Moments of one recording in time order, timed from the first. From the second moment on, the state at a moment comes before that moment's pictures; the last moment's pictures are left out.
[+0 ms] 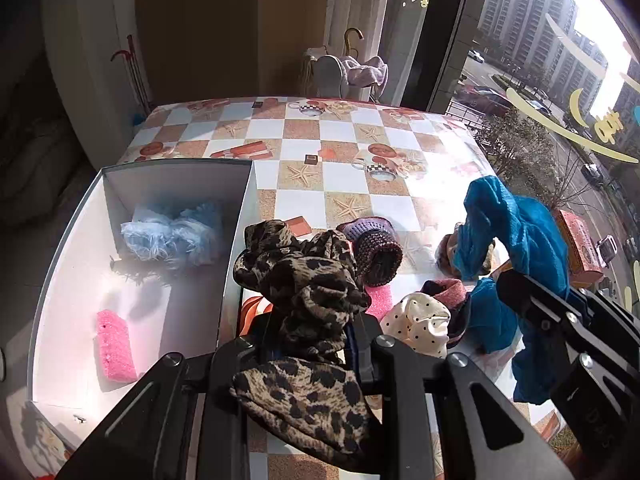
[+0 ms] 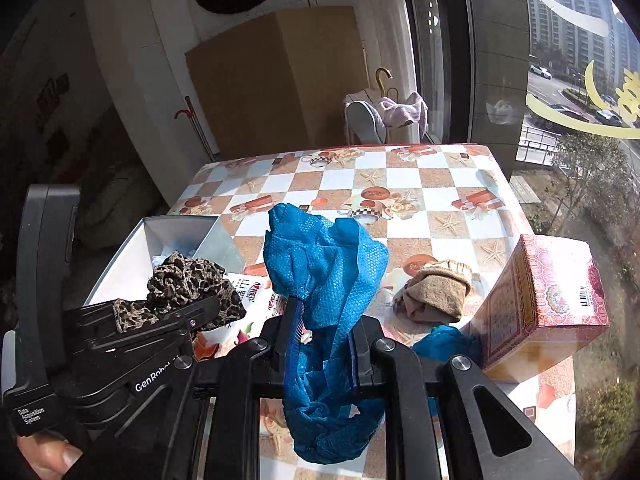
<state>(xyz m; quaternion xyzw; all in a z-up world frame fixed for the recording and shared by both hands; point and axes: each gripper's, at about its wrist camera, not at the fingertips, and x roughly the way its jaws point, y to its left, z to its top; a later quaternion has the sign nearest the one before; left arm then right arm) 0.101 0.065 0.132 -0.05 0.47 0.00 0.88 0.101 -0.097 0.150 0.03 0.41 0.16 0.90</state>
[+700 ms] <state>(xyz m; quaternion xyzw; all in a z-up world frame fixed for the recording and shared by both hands) 0.043 0.204 0.109 -0.11 0.48 0.12 0.86 0.085 0.065 0.141 -0.05 0.43 0.31 0.84</state>
